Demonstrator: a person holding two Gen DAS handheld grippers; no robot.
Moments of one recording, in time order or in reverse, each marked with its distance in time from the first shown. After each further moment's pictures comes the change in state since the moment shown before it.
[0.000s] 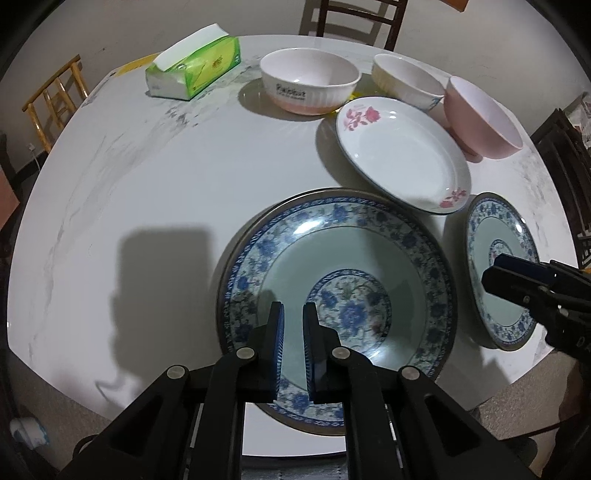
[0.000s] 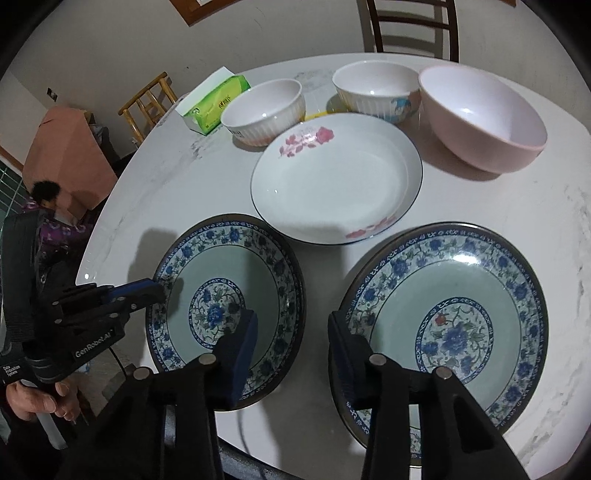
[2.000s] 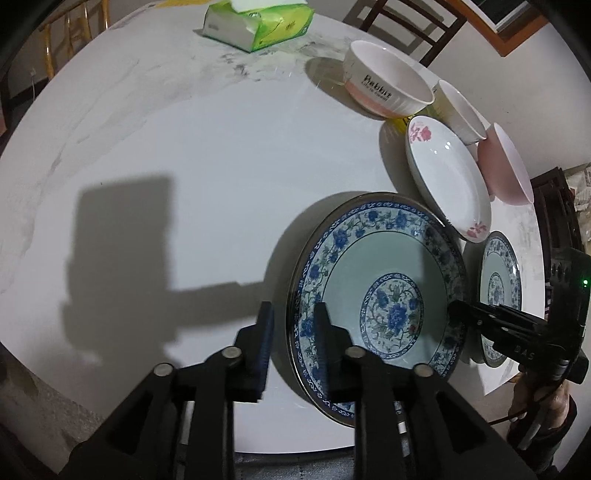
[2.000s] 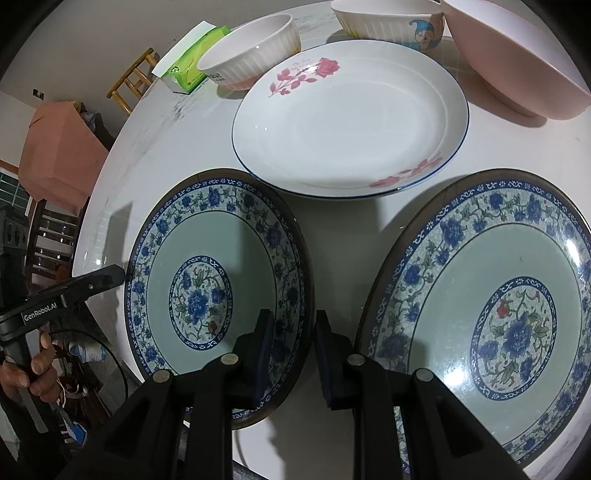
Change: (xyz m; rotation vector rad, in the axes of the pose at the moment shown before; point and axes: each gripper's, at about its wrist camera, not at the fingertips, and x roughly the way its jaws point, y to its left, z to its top) left arm 0.019 0.077 -0.003 -0.205 0.079 -0.174; right arm 0.064 0.000 -0.003 0.048 0.144 0.045
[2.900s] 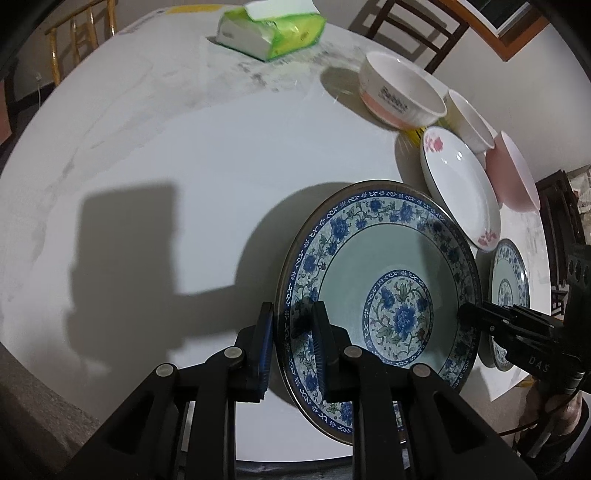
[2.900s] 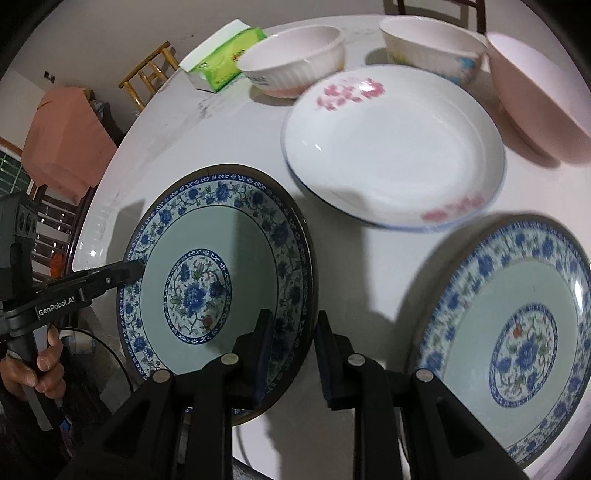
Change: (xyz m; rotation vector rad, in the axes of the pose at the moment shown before) left arm -0.005 0.019 0.004 -0.004 -0.050 0.020; right arm 0.000 0.052 0.011 -0.089 -0.031 -0.042
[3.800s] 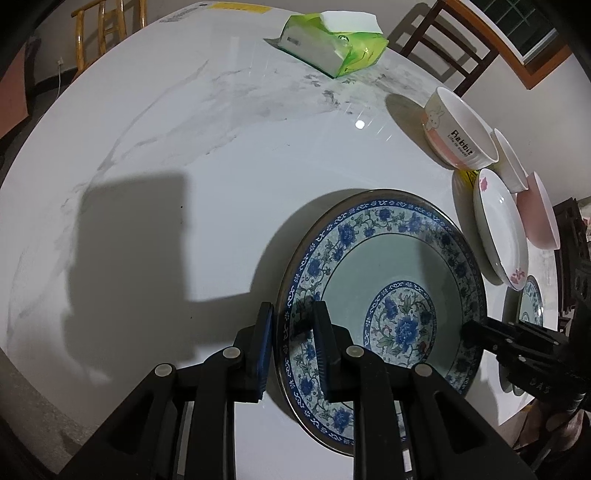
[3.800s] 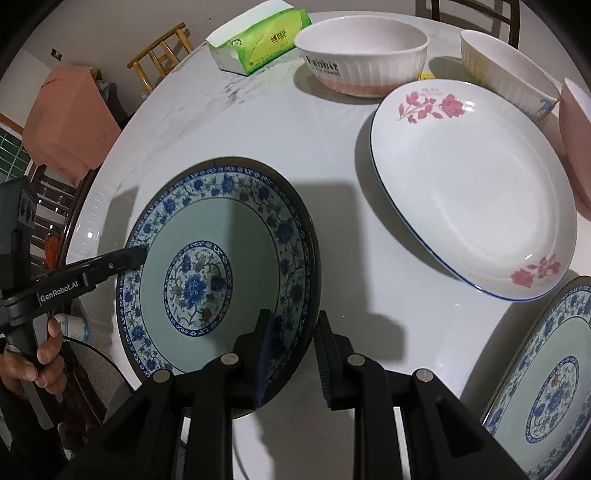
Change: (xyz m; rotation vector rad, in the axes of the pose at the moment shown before) left arm 0.011 0.061 0.020 -0.076 -0.032 0.016; right arm 0.036 0.035 0.028 -0.047 0.028 -0.007
